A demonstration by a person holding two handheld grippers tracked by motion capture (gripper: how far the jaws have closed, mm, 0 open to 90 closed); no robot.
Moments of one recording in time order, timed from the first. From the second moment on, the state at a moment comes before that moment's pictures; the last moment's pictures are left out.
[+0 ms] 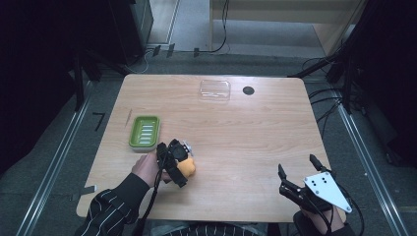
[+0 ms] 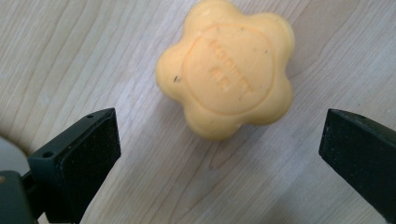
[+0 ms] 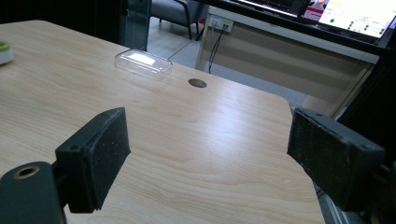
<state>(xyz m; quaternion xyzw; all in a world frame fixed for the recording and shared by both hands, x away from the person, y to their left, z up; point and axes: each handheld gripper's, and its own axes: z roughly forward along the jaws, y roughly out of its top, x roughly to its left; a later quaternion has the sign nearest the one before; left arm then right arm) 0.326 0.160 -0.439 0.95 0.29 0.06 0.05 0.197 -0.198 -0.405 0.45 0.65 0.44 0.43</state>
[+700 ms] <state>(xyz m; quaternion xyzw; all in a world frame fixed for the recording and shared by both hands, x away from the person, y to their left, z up) 0.348 0.137 -0.454 0.96 0.26 0.04 0.01 0.197 -0.199 -0.406 0.45 0.65 0.44 0.43</state>
